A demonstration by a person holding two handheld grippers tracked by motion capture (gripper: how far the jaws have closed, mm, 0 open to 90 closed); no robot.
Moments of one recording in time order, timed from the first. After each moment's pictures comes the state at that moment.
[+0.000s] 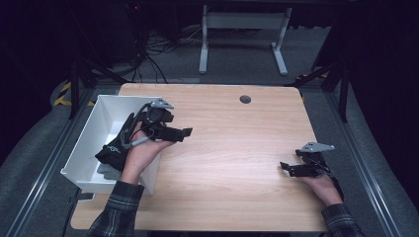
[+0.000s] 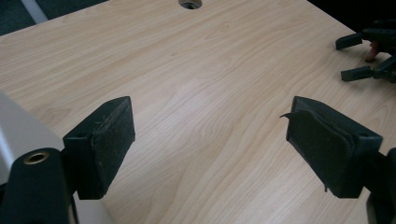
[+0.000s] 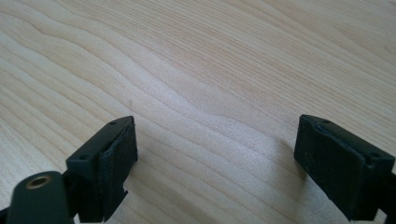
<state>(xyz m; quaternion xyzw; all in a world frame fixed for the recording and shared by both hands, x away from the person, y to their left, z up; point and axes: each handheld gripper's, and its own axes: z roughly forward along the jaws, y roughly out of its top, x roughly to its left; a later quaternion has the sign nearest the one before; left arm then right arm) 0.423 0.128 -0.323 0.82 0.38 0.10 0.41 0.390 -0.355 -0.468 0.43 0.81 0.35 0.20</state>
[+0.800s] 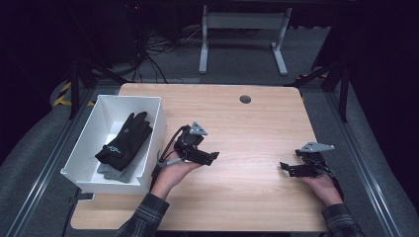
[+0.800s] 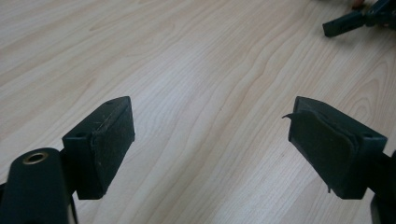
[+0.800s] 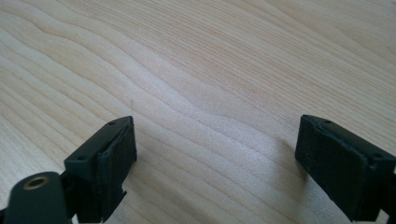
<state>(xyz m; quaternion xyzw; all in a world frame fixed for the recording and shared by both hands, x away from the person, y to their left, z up) 0.406 0.058 -0.392 0.86 0.32 0.09 0.39 0.391 -0.355 -0.468 0.43 0.81 0.35 0.20</state>
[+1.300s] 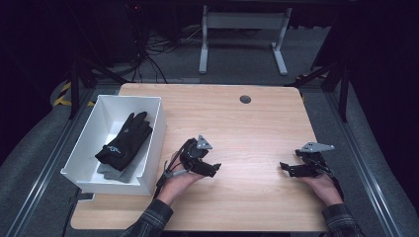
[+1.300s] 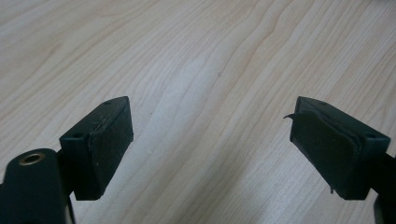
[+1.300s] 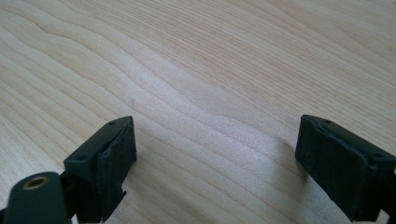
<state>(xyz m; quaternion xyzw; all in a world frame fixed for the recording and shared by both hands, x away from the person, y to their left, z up) 0.398 0.046 -0.438 0.87 0.31 0.10 0.36 0.391 -0.355 -0.468 0.42 0.81 0.35 0.20</state>
